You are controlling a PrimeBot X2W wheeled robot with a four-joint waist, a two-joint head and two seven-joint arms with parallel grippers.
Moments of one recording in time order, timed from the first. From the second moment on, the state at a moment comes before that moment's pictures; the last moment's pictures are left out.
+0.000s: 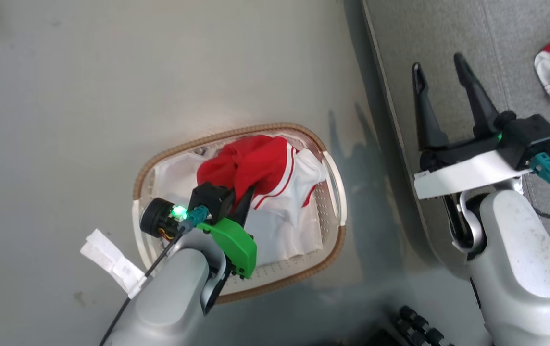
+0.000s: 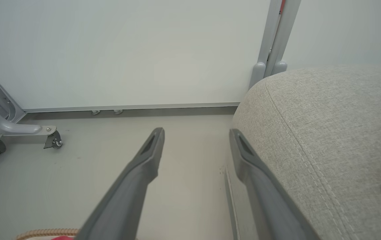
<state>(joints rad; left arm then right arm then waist) -0.59 0.05 -0.66 0.77 -0.38 -0.13 -0.26 -0.50 -0.08 0.11 0.16 0.22 0.13 -0.26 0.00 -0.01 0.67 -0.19</state>
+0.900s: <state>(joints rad) -0.36 0.05 -0.43 0.26 -0.29 -0.13 -0.26 -0.19 -0.08 0.16 0.26 0.24 0.13 -0.26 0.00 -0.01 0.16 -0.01</state>
